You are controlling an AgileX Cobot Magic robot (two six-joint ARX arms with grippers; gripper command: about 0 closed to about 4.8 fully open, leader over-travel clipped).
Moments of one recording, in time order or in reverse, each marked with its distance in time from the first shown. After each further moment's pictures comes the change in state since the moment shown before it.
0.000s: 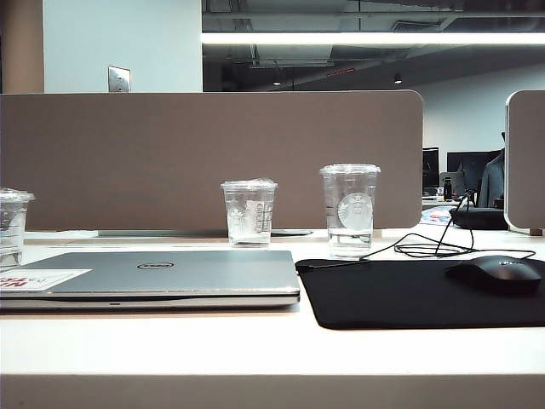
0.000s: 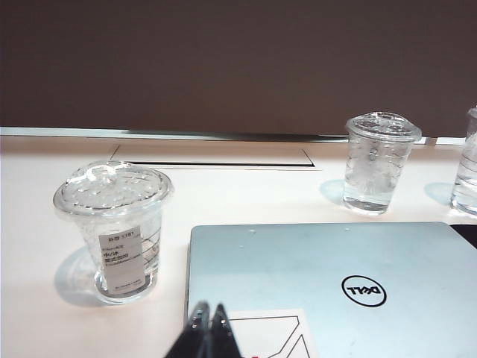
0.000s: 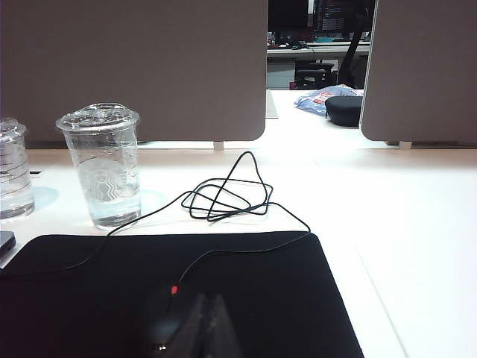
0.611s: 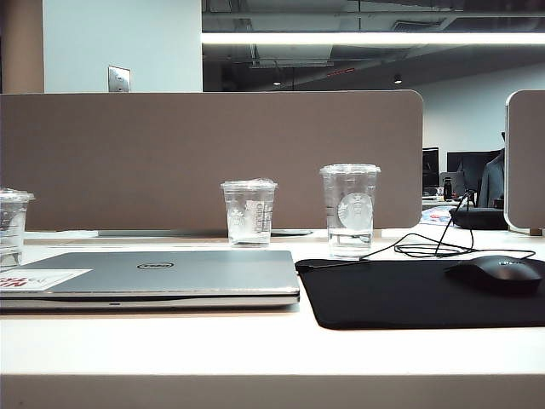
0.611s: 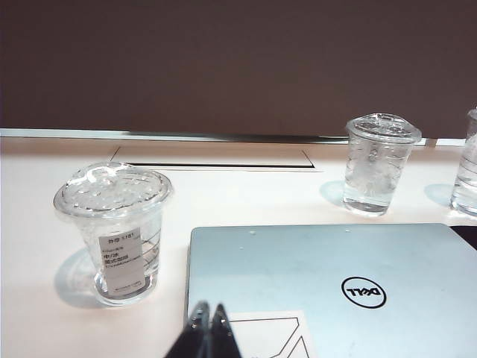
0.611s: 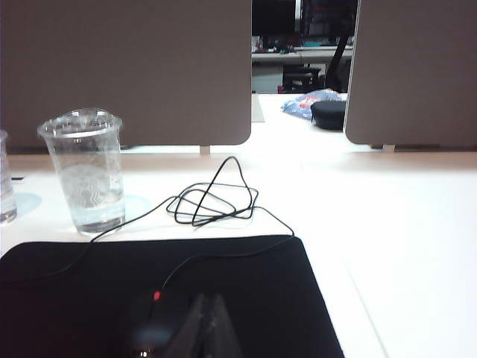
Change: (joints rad) left arm 0.000 0.000 0.000 0.003 0.000 0.000; right arm -0.067 0.000 0.007 0.000 -0.039 0.000
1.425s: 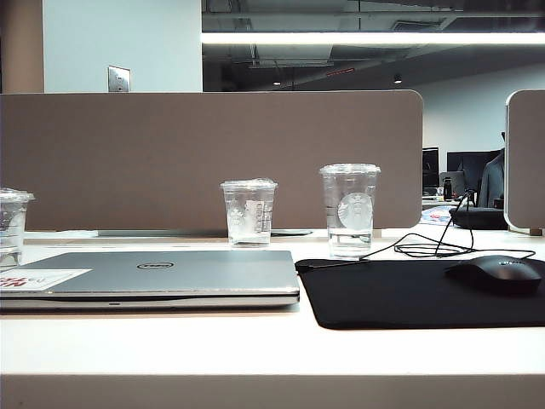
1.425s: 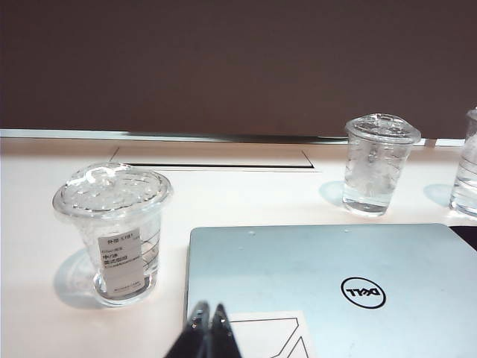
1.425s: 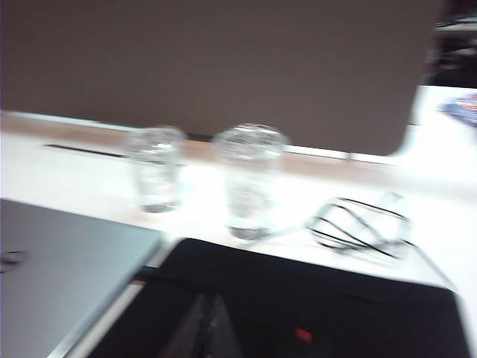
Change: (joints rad) left arm 0.000 0.000 0.000 0.002 0.000 0.000; right arm 0.240 0.352 0.288 -0.015 -0.098 0.000
